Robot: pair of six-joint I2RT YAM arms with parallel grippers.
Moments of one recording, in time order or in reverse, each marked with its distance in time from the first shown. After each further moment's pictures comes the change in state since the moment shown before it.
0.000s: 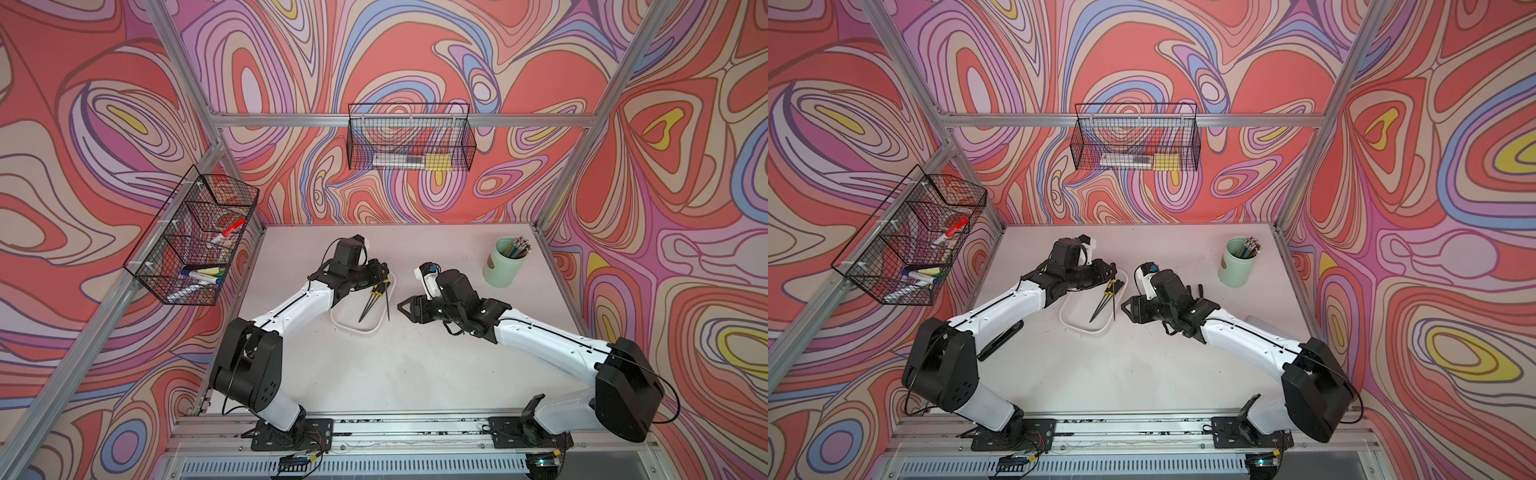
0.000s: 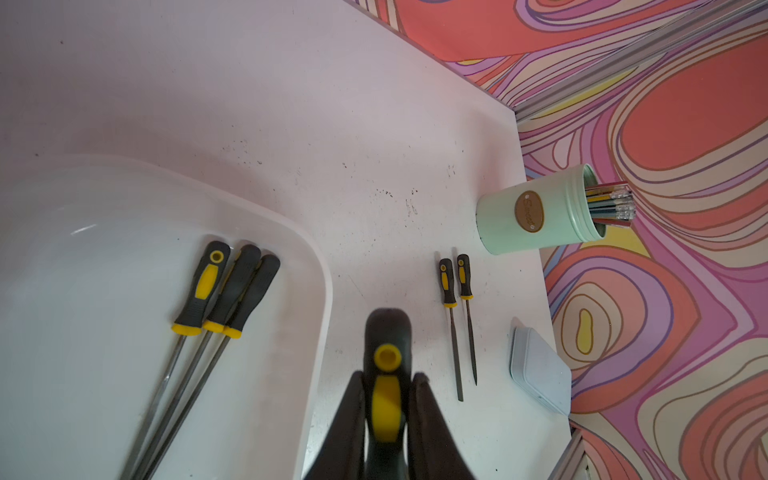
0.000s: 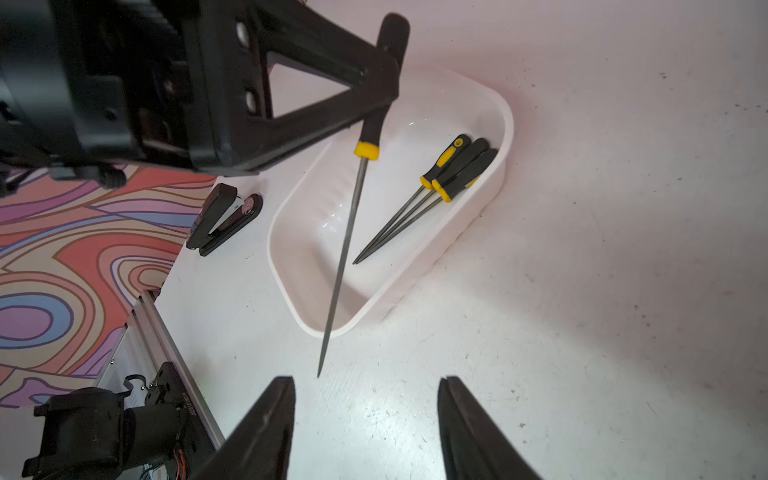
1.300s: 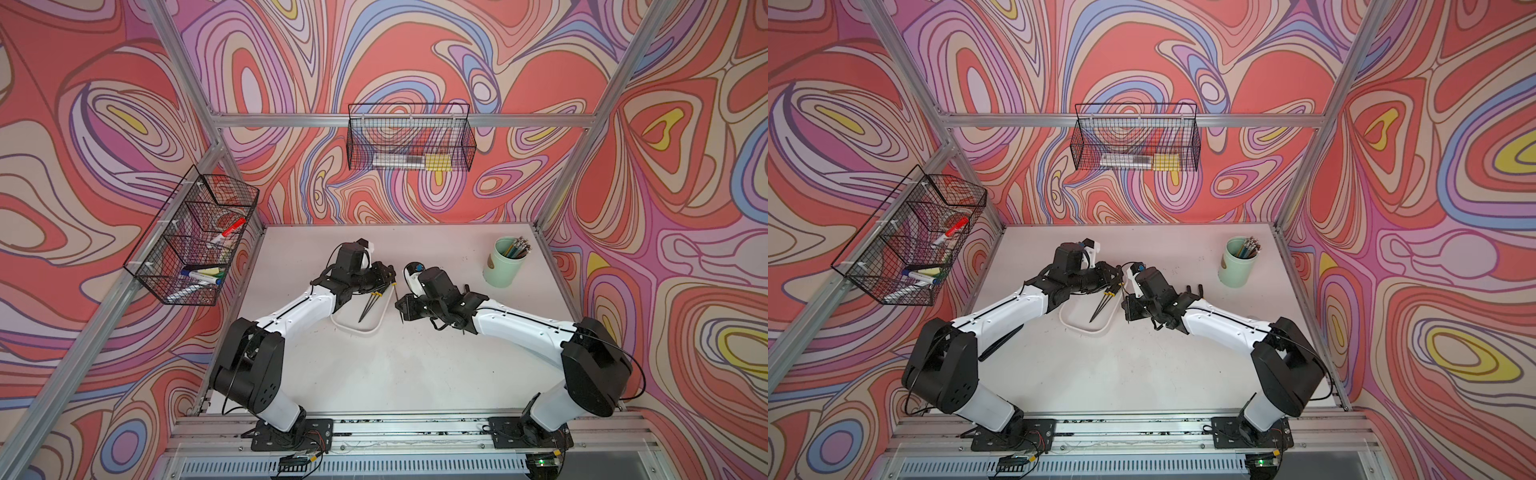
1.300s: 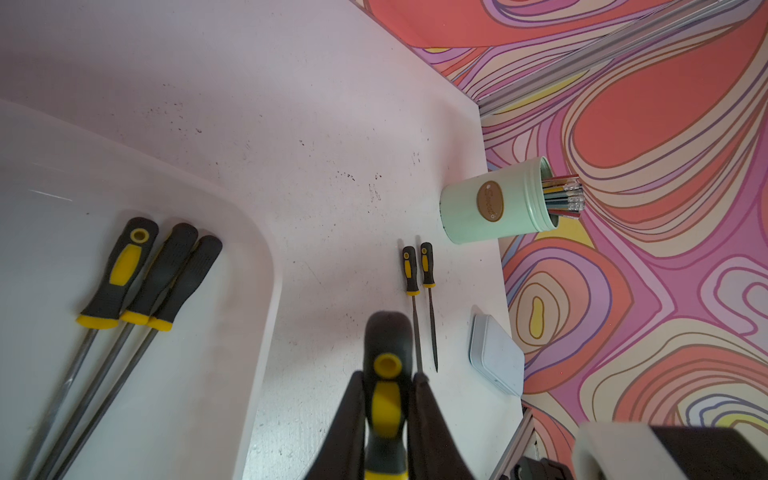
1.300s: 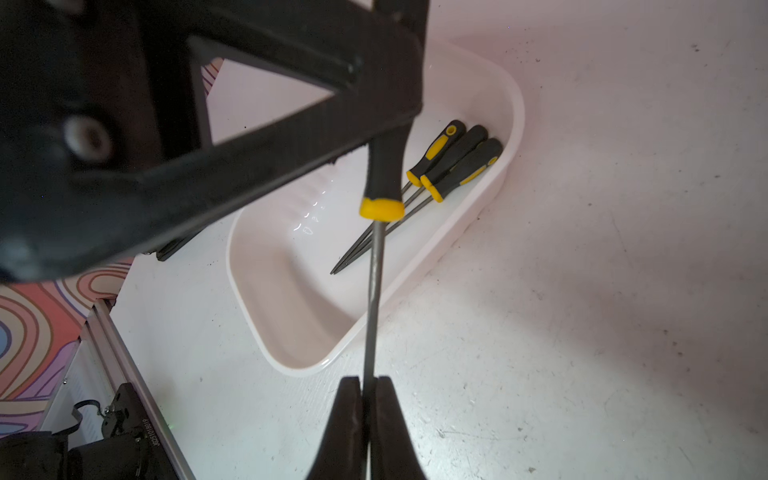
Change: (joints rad) left arm -0.024 -0.004 -0.051 0.108 0.068 -0.089; right arm 0.021 0.164 0.097 -0.013 0.047 -0.002
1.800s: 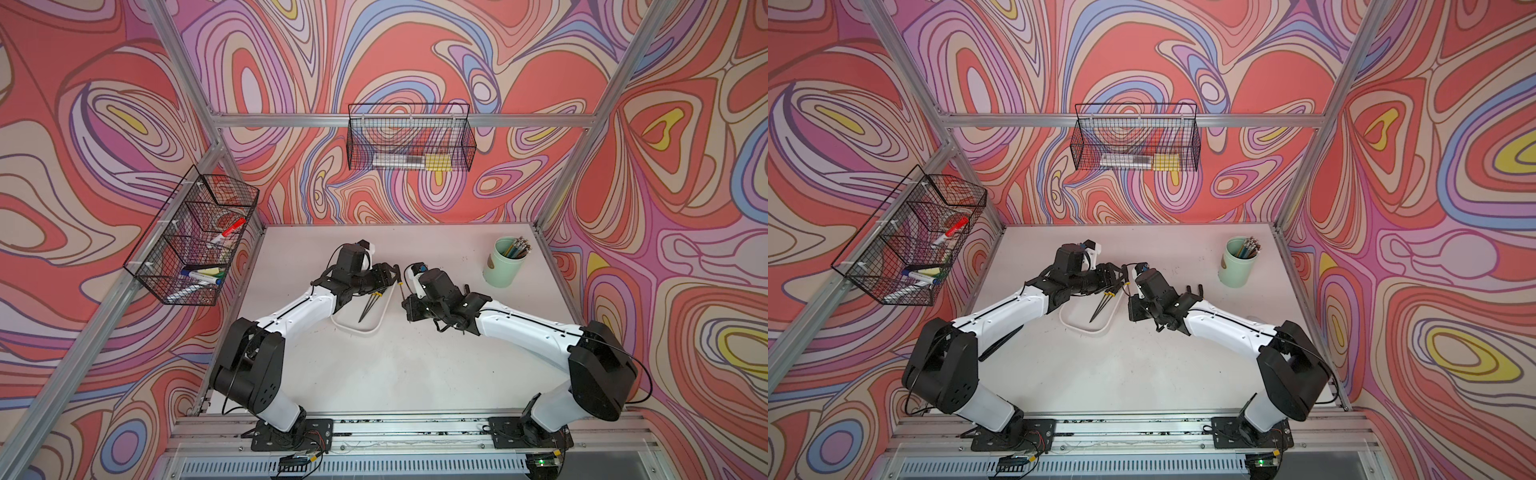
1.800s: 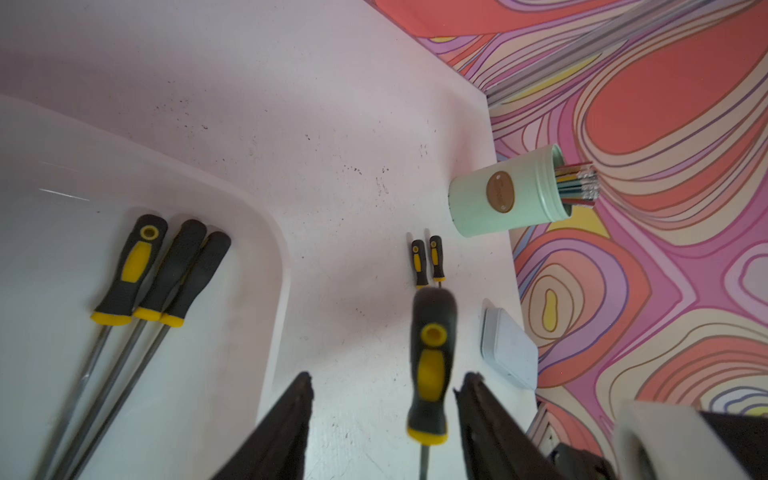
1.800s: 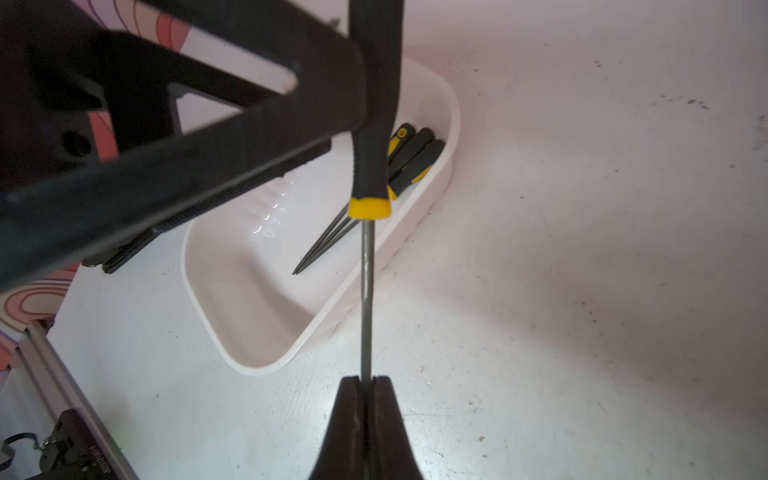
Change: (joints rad) left arm -0.002 0.000 -0.003 -0.033 -0.015 0.056; right arm 0.008 -0.038 0.002 -0.094 0.142 -0.009
